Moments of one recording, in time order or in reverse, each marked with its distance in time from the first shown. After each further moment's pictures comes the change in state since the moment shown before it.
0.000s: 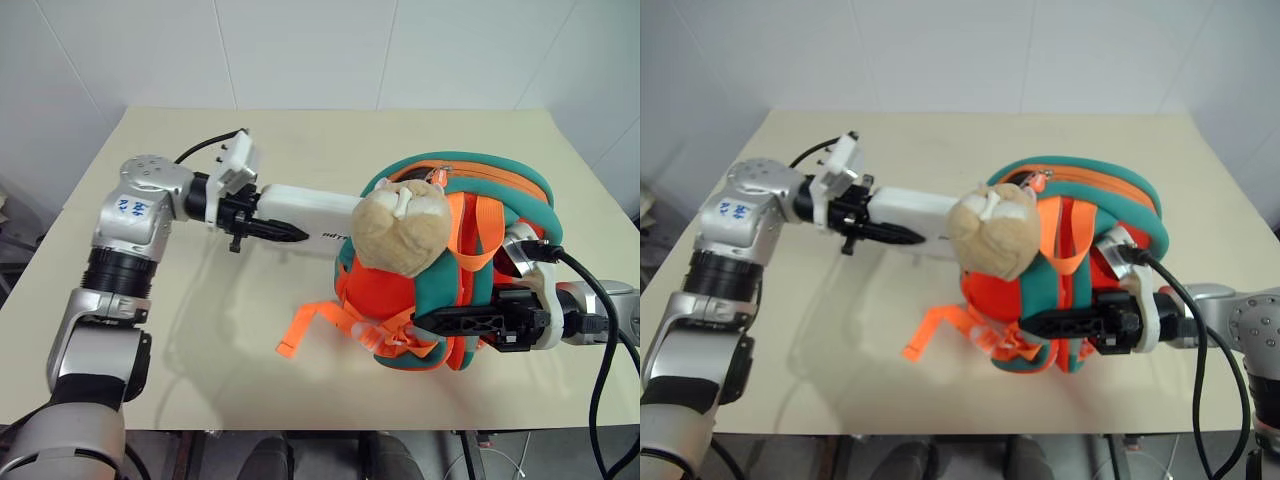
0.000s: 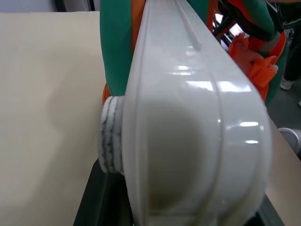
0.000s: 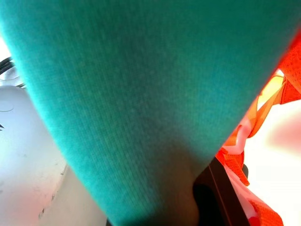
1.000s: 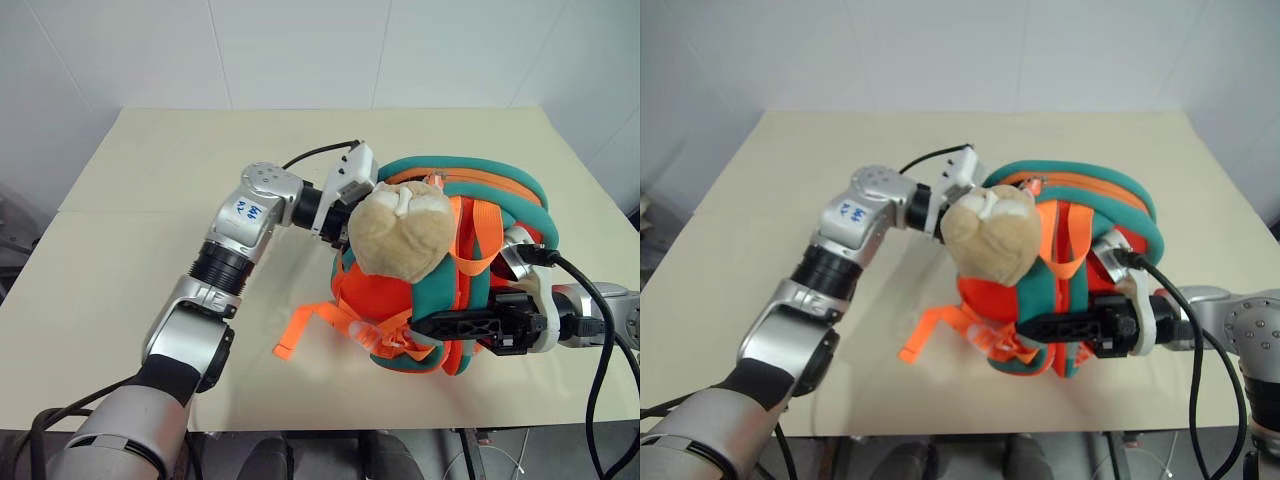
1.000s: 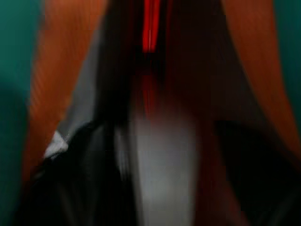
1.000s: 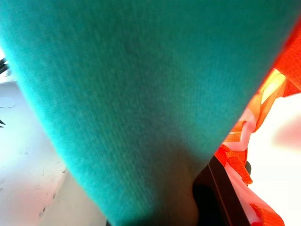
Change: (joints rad) left arm -0.077 -0.296 -0.073 0.013 0.102 0.061 0.144; right arm 0.005 0.012 0.013 -0.016 -0.014 -0.006 0.008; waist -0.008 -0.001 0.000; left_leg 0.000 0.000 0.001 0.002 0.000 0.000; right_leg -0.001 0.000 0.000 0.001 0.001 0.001
